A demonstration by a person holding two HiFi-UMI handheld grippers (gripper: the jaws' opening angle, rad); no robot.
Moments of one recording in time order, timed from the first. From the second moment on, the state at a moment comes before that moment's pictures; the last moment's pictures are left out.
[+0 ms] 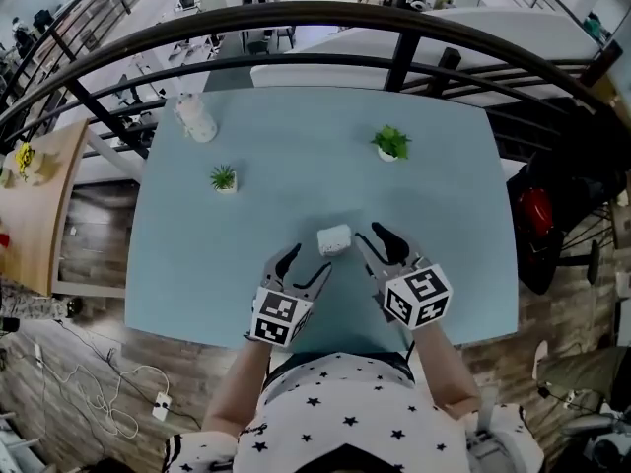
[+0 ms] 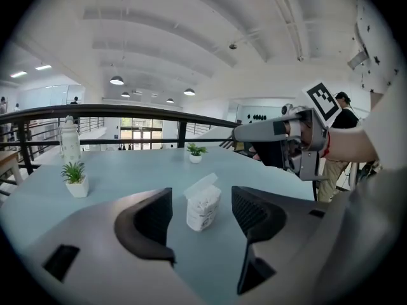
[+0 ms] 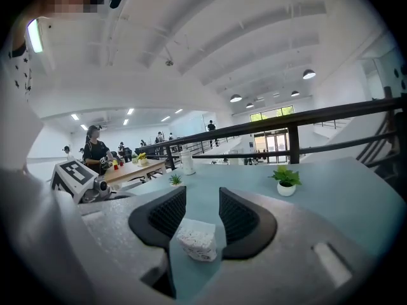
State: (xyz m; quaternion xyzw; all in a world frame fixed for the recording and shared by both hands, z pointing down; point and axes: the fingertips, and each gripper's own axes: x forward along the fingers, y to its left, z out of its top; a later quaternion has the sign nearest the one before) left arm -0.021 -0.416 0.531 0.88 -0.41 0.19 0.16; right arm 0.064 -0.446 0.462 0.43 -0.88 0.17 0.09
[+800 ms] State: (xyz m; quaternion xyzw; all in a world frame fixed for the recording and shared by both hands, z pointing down) left arm 0.015 -0.450 0.604 0.88 -0.35 0.28 0.15; right arm 0.045 -0.481 0.521 0.38 -0.89 0.21 0.15
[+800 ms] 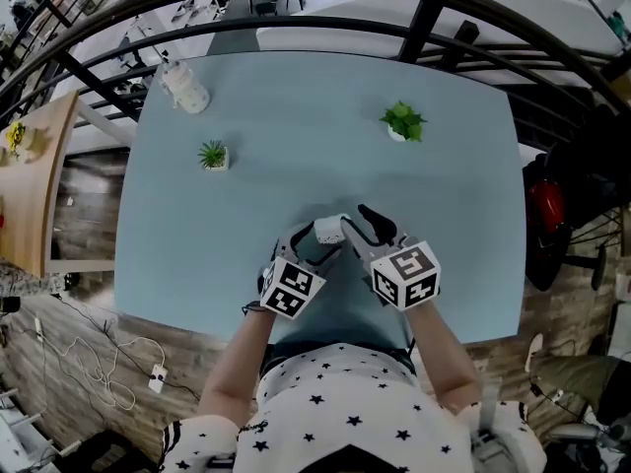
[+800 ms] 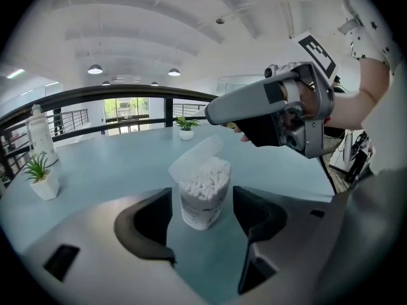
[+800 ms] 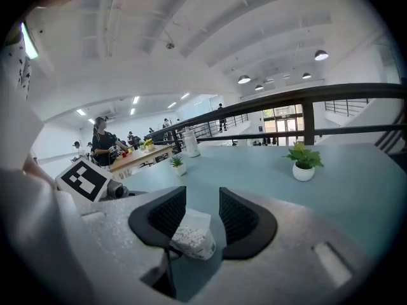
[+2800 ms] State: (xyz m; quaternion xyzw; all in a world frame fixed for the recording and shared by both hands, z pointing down) left arm 0.017 -0.452 0.620 0.88 -0.34 0.30 0.14; right arm 0.031 -0.463 0.565 0.36 -0.88 0.23 0.22
